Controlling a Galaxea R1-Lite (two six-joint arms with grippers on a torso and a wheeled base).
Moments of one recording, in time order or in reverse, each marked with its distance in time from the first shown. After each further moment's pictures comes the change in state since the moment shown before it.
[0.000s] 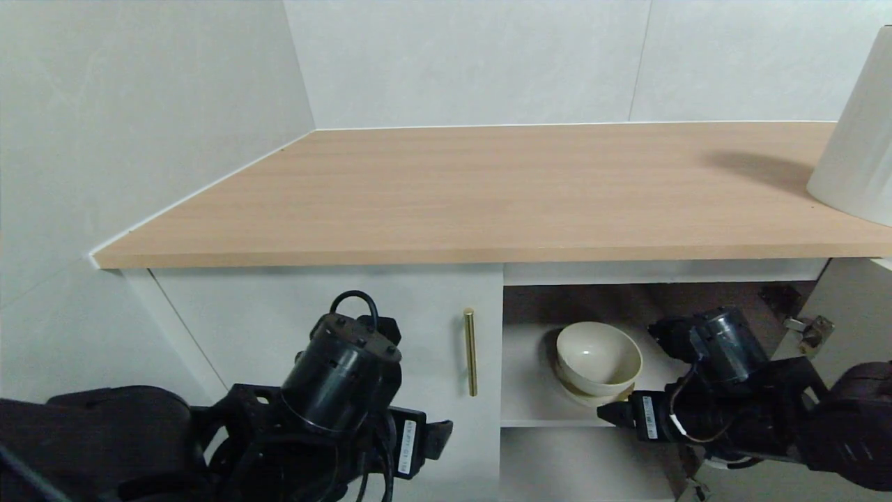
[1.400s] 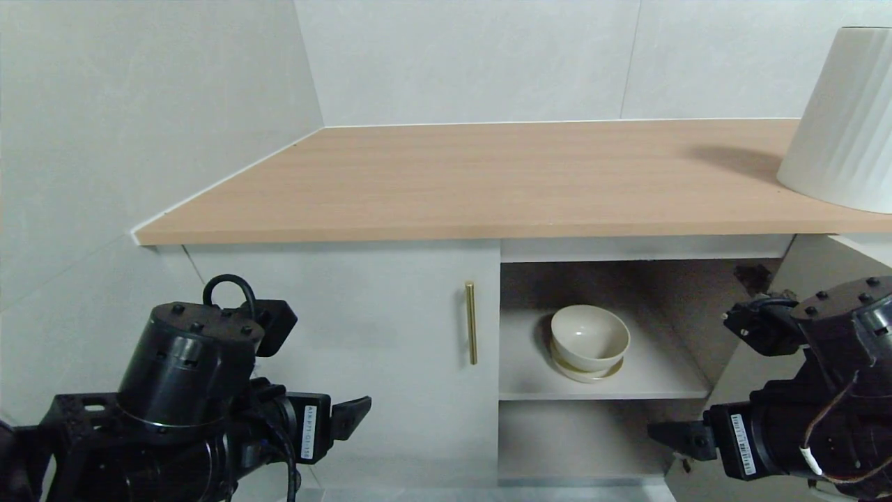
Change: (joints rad) left arm 0.170 -0.226 0.141 -0.017 0.018 0.080; right arm 0.099 -0.378 -0.066 0.396 -0.034 -0.021
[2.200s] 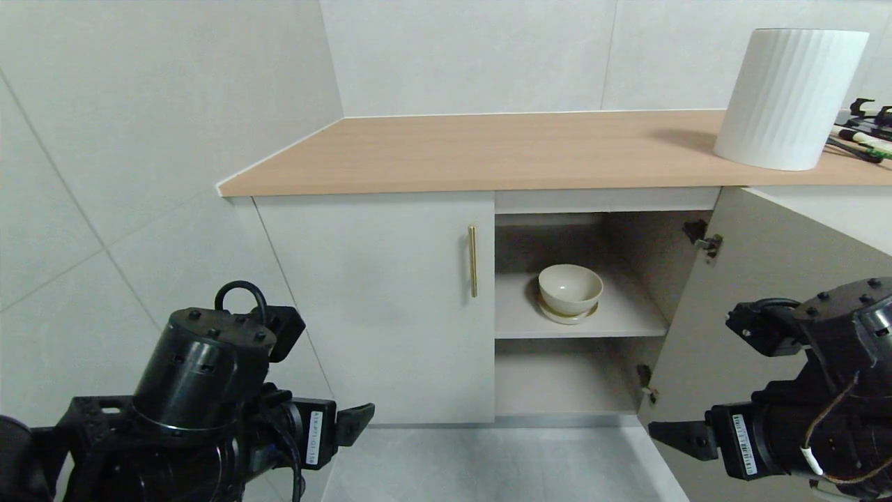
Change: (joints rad) left arm -0.008 0.023 0.005 0.000 0.000 0.000; right arm 0.000 -0.001 0.005 0.000 -0.001 0.000
